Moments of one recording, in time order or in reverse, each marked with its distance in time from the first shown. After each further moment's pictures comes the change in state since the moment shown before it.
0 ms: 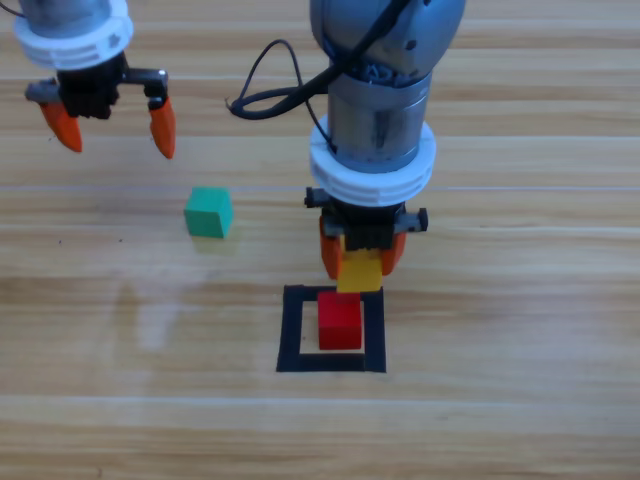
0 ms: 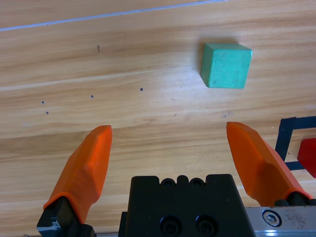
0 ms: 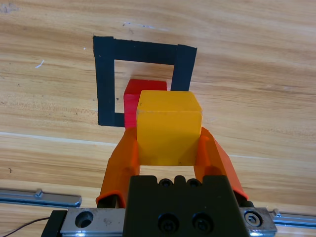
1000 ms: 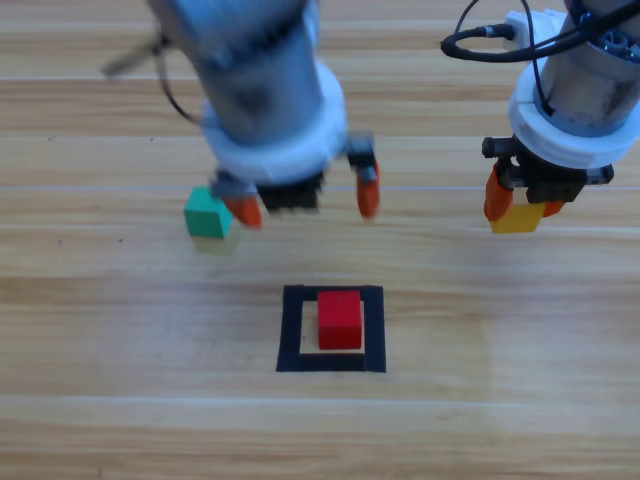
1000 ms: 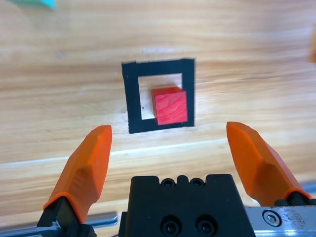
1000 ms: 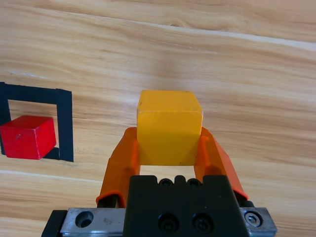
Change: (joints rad) arm 0 -0.557 -0.135 0.204 -0.253 0.120 -0.619; arm 1 -0.223 -0.447 0.825 -0.536 -0.104 -0.240
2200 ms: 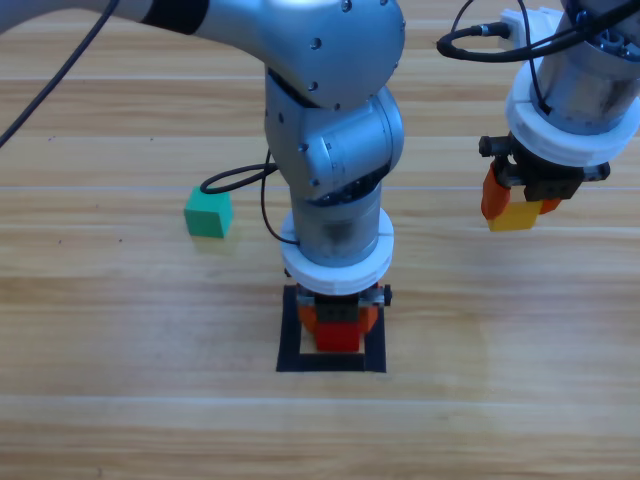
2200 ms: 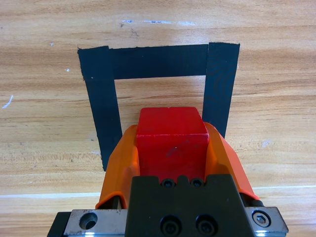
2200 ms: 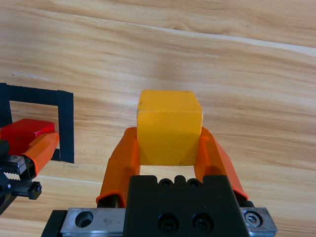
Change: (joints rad) arm 0 -0.010 0.297 -0.020 -0.064 -0.073 -0.034; arm 1 0.000 0.007 -0.011 0.000 -0.001 -0.027
